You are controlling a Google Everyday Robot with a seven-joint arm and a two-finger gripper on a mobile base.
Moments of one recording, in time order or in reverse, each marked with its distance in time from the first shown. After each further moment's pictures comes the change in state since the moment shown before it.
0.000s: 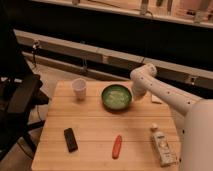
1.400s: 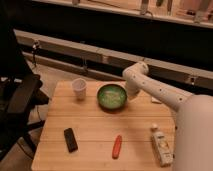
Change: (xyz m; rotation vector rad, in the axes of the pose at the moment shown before) arm -0.032 -0.013 0.004 -0.005 0.003 -0.137
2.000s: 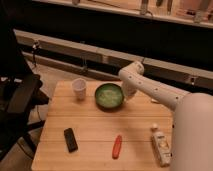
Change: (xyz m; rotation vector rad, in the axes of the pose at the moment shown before) arm -0.015 -0.007 -0.001 -0.002 0.002 -0.051
